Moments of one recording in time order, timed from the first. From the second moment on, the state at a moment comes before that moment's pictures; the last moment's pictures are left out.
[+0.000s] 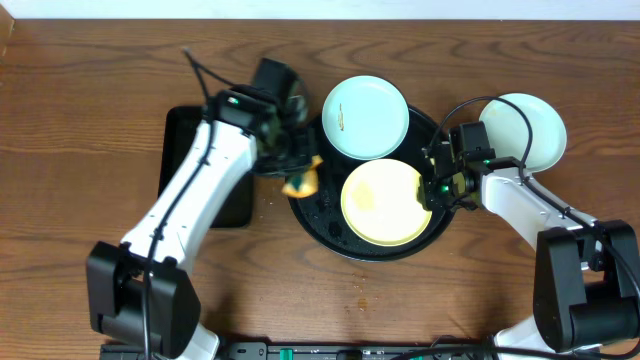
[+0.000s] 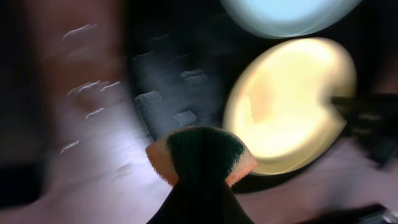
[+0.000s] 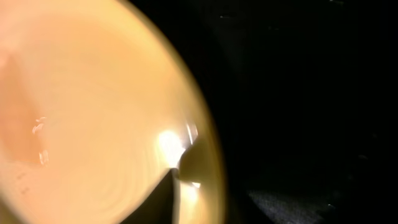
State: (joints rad) left arm -0.34 1.71 1.47 -1.10 0.31 -0.43; right arm 0.17 1.73 0.91 -0.50 -0.26 0.10
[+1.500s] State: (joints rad) left arm 0.01 1.72 1.44 -1.19 0.20 -0.25; right arm 1.01 1.57 1.24 -0.72 1.47 0.15
